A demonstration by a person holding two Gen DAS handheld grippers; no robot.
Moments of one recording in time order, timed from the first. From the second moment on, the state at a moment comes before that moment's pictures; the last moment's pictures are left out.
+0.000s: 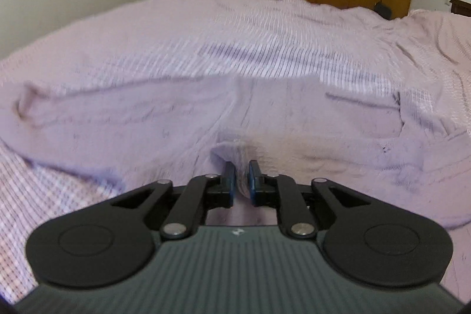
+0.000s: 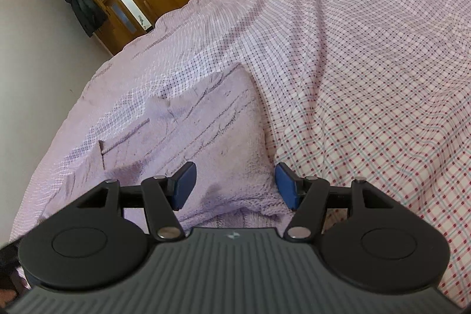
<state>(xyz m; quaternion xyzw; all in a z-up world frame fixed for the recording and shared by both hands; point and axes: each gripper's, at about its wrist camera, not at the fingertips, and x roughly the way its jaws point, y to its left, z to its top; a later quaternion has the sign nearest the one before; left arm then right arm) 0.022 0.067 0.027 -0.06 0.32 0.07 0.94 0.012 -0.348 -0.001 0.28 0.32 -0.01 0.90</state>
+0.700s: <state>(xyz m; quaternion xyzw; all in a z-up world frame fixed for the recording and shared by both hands) 0.054 0.082 0.018 -0.09 0.30 0.02 0.95 0.040 -0.338 -0.006 0.24 0.32 0.00 0.92</state>
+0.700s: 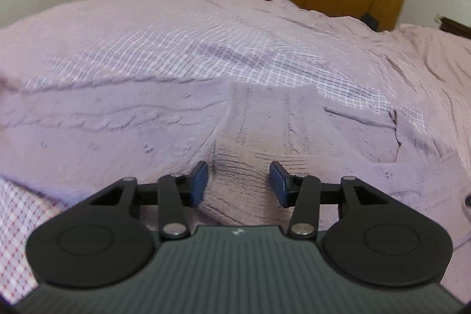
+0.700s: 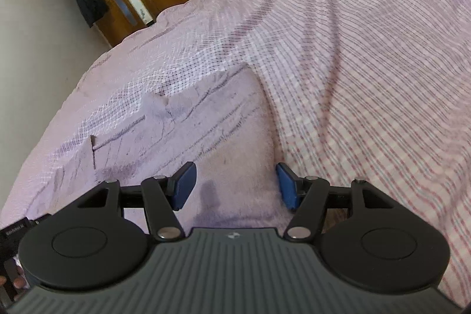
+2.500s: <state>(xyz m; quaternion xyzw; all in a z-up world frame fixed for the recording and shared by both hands) 0.056 0.094 0.021 -0.09 0.36 -0.01 0.93 0.088 -0.199 0.016 0.05 0.34 0.06 0.94</state>
